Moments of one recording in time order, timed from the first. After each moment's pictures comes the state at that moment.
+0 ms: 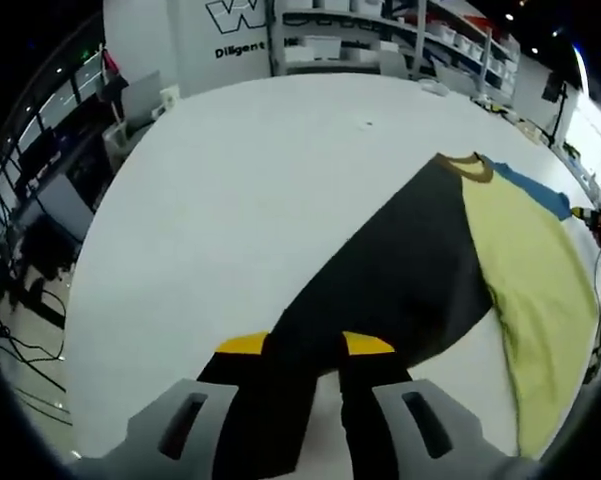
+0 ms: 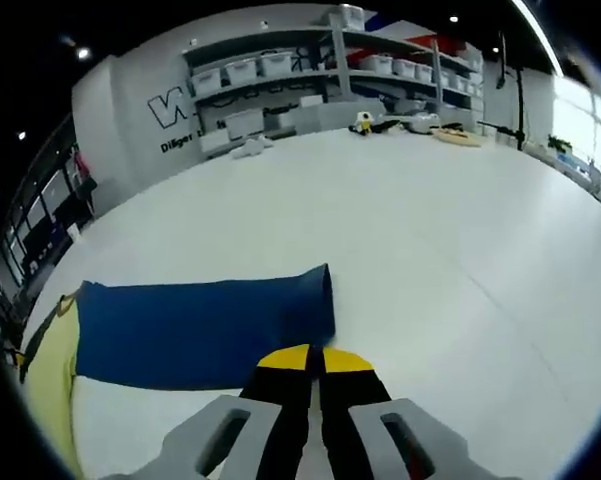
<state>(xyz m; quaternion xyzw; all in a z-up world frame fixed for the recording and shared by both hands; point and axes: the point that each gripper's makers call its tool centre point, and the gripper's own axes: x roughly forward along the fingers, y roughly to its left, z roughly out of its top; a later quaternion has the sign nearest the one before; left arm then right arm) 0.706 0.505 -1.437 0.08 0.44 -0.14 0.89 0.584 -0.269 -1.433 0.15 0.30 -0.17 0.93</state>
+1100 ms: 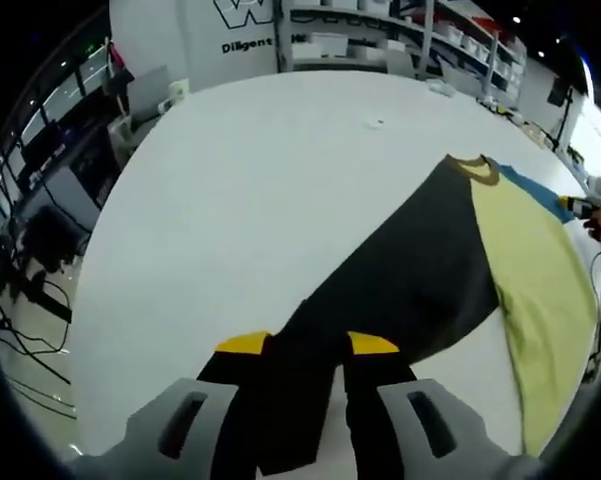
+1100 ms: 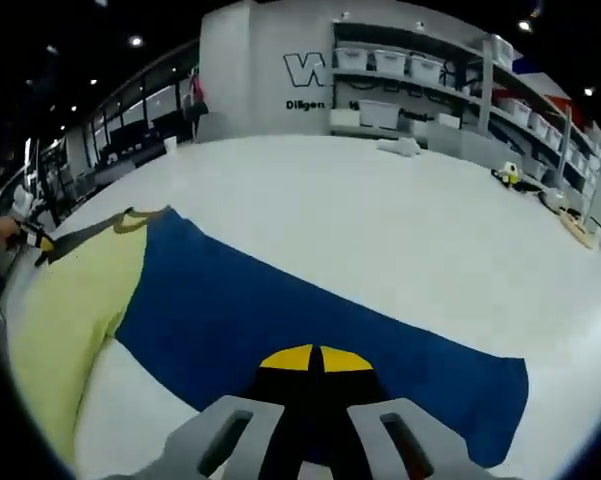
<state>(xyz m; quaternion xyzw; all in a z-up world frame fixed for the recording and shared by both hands) 0.701 0.528 -1.436 0.07 0.44 -0.13 0.88 0.660 -0.143 -1.439 -0.03 0.33 0.05 0.94</state>
